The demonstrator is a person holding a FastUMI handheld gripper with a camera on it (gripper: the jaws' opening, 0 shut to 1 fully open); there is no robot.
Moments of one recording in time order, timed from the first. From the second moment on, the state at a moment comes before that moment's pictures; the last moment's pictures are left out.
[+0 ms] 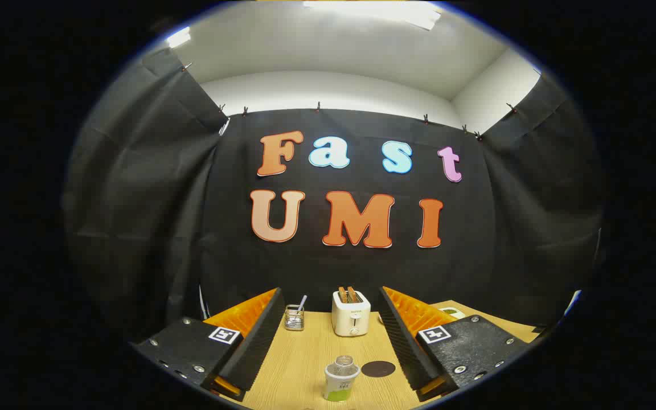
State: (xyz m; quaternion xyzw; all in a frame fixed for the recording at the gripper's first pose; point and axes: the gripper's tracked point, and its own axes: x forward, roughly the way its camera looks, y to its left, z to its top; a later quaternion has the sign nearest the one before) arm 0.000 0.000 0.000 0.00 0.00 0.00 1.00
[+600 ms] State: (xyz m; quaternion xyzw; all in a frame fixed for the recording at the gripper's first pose) arm 0.002 -0.001 -0.002 0.00 0.00 0.00 1.00
